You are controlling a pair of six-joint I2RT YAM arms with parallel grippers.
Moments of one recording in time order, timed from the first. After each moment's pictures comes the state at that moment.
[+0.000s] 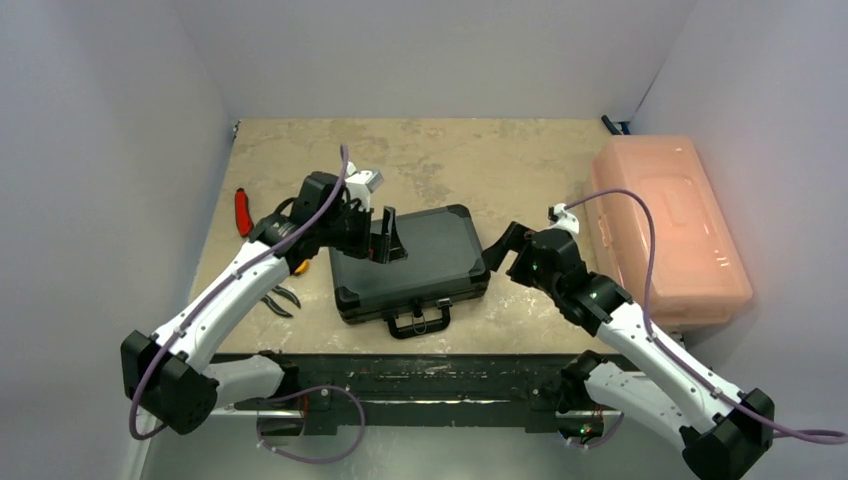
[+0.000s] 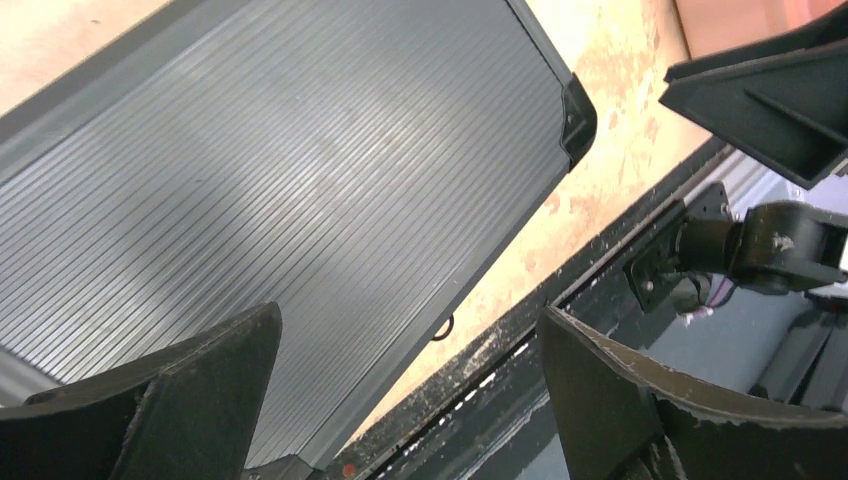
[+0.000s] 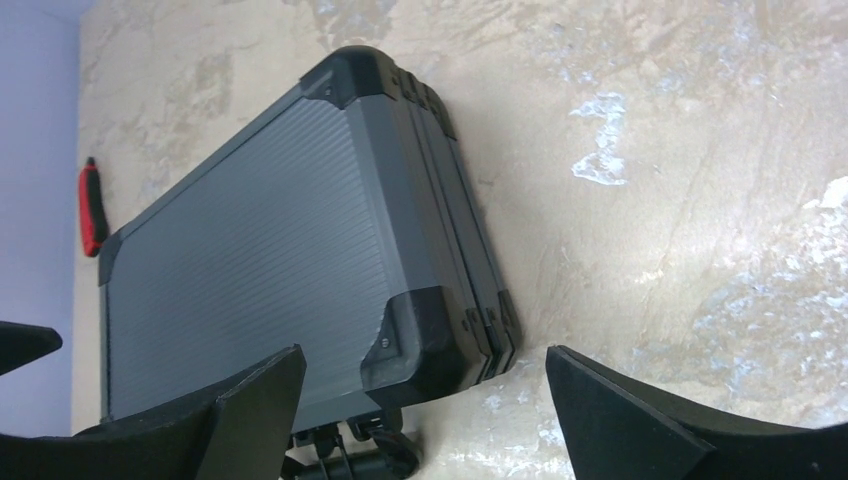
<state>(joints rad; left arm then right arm) -0.50 1.24 1.10 -0.64 0.39 -0.32 0.61 0.85 0.68 -0.46 0.25 0.86</state>
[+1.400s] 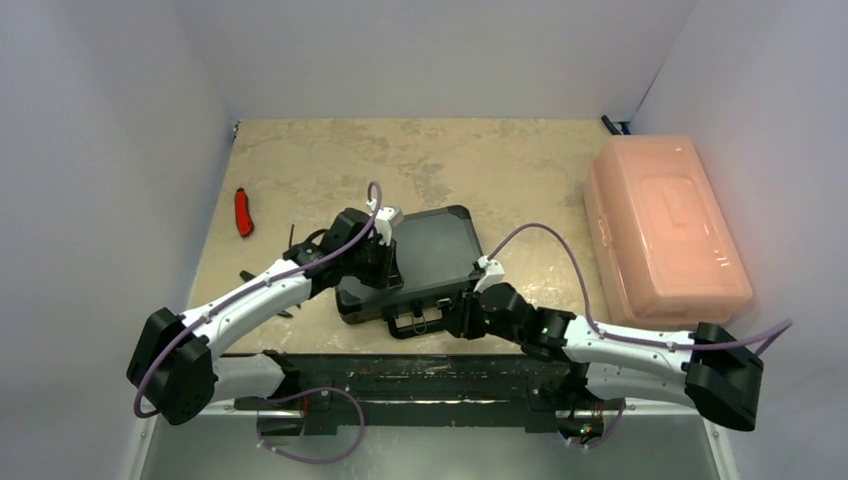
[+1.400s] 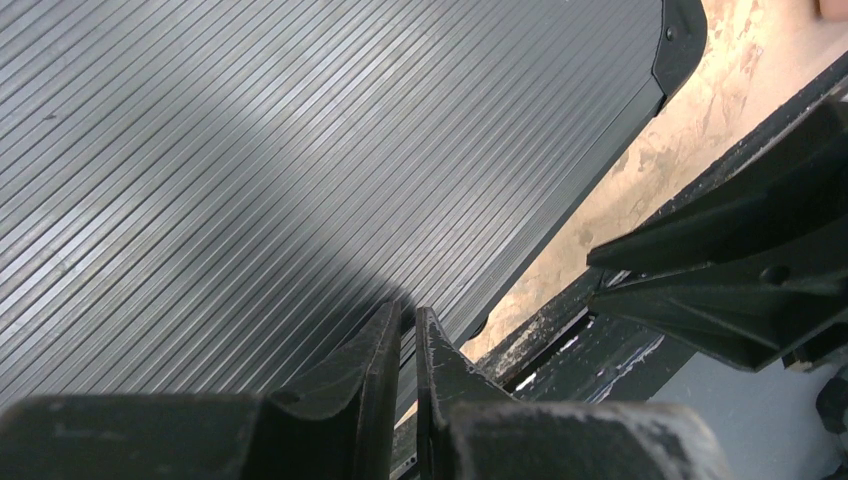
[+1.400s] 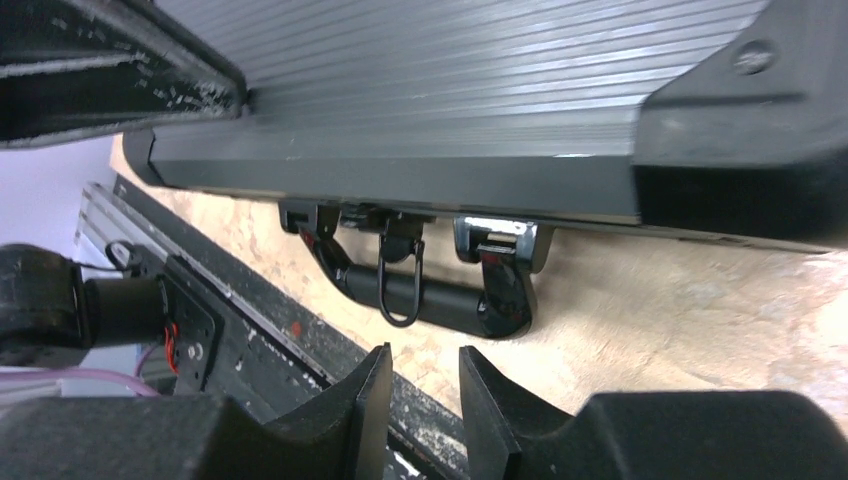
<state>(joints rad) -0.65 1.23 0.82 -0.42 0.25 -0.39 1.05 0.99 0.38 0.03 0.13 0.88</state>
